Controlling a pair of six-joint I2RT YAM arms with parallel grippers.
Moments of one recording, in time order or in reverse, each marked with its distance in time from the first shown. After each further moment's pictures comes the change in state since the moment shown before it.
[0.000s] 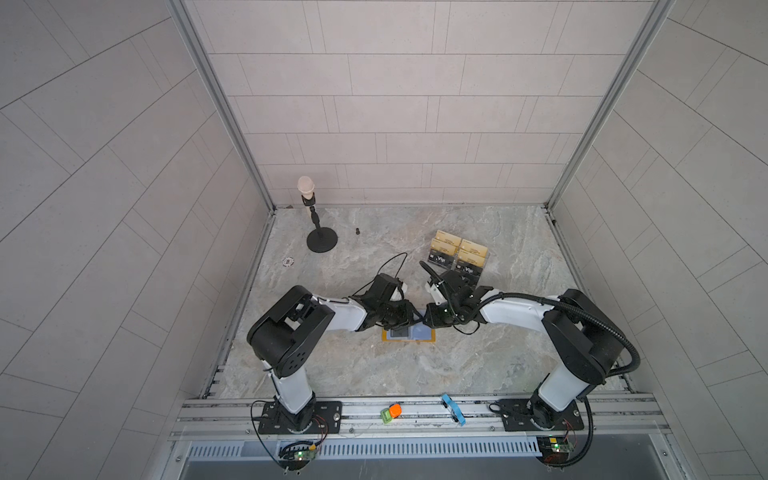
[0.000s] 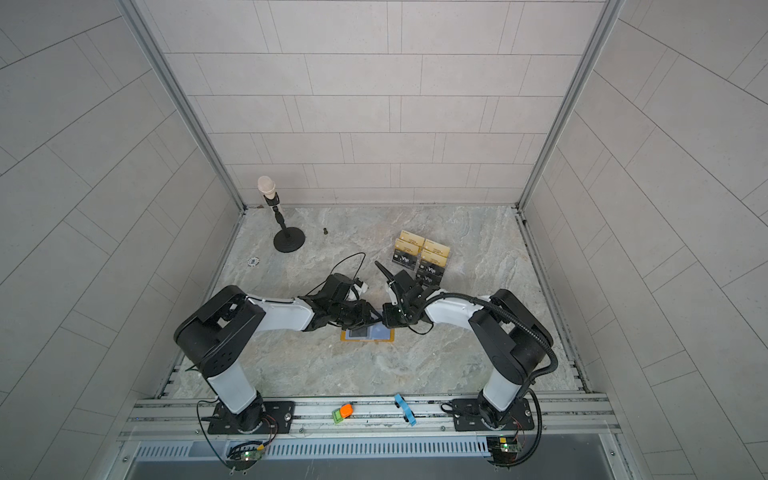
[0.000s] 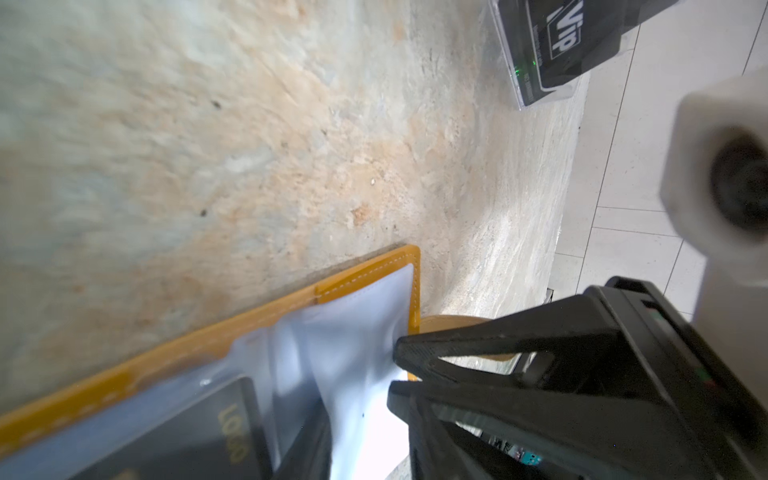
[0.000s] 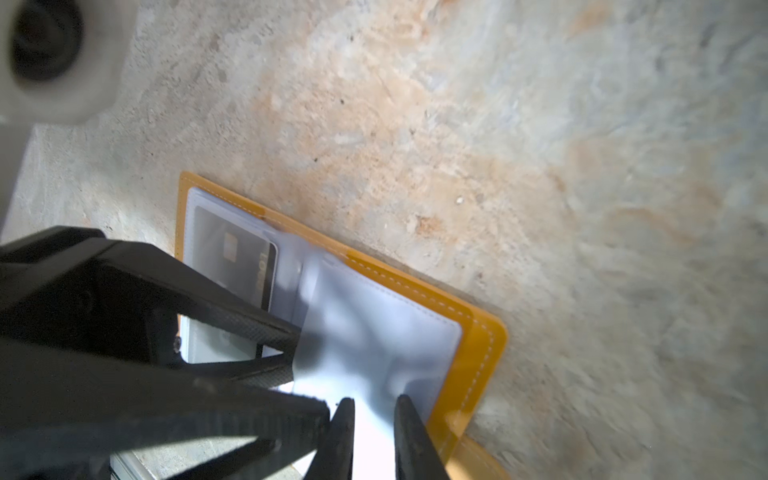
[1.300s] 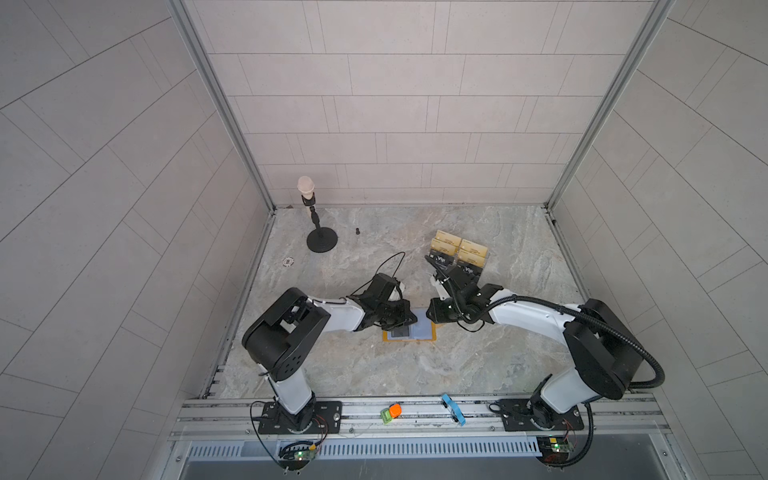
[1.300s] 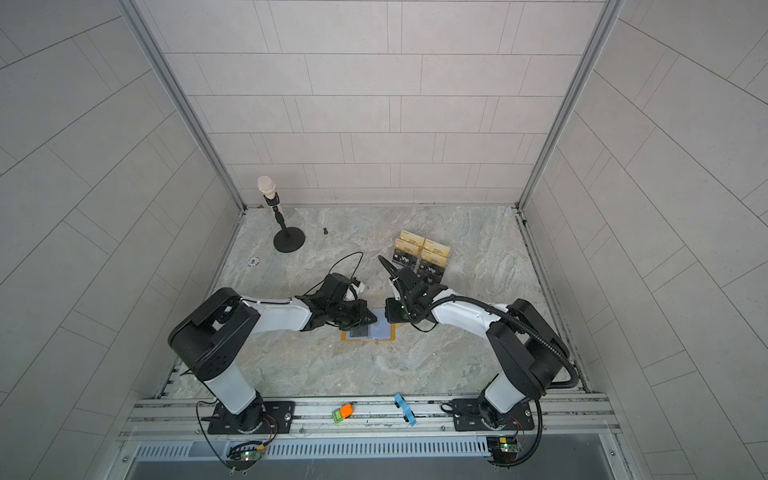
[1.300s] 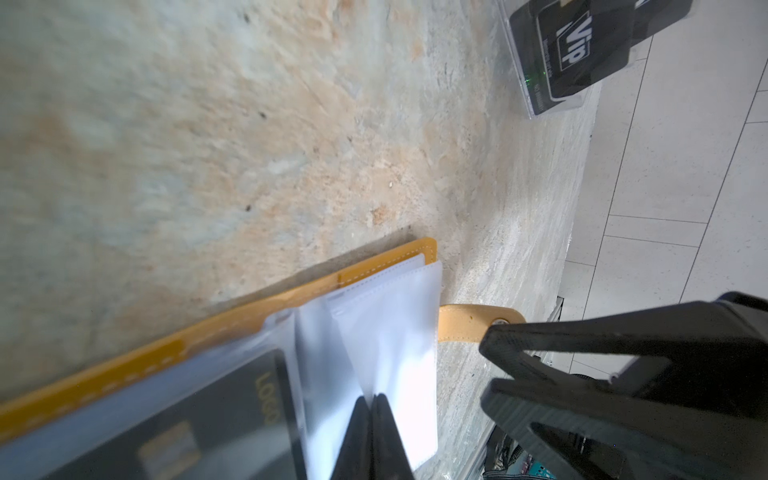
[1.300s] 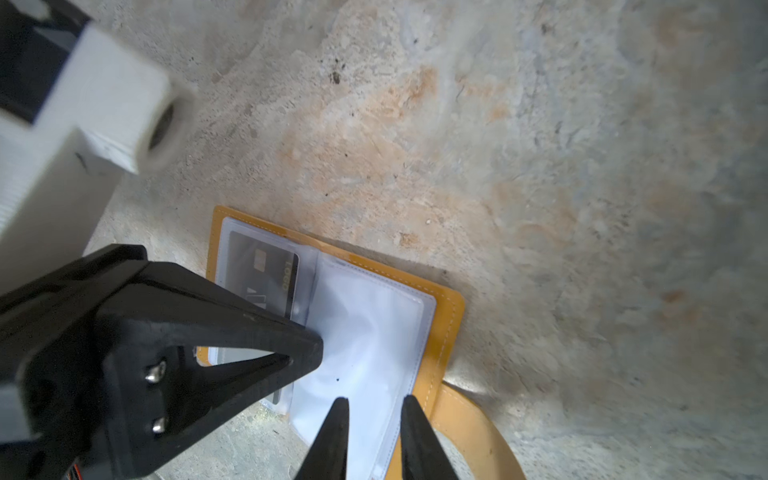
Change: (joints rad) left arm 0.012 -0.040 -0.005 -0.064 -0.038 0.021; right arm 0.000 -0.112 0.011 -0.077 0.079 0.016
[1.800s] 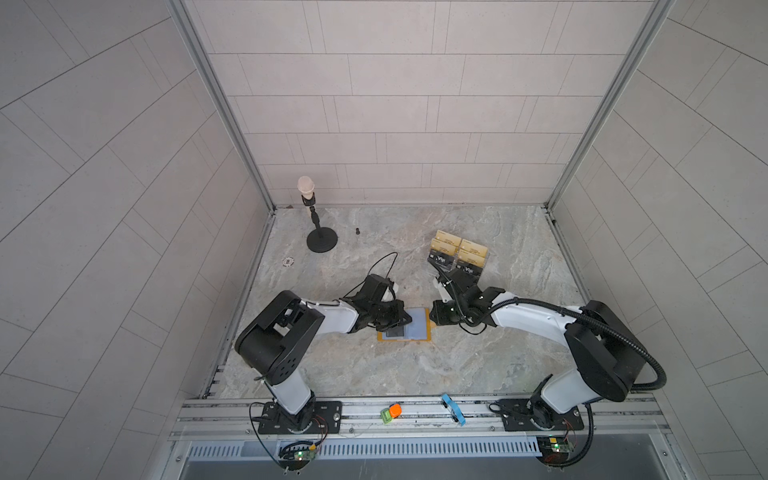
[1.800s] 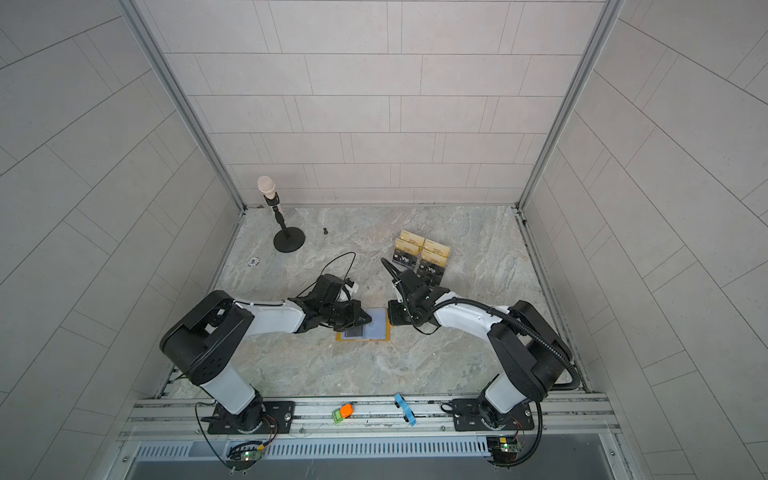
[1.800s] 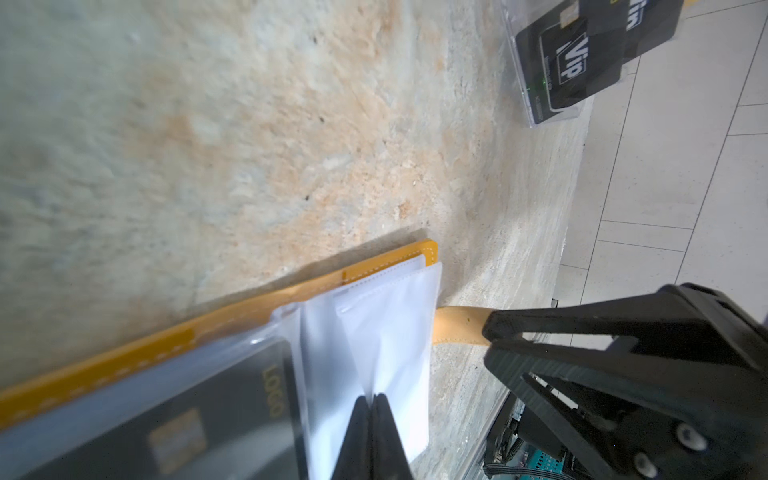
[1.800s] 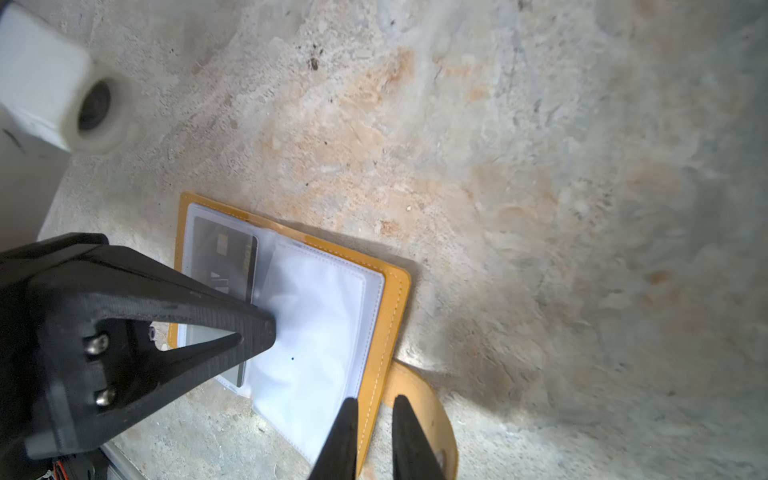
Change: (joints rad) left arm 0.043 -0.041 -0.053 0.022 0.026 0.013; right arm -0.006 -0.015 -0.045 0.035 0.002 0.005
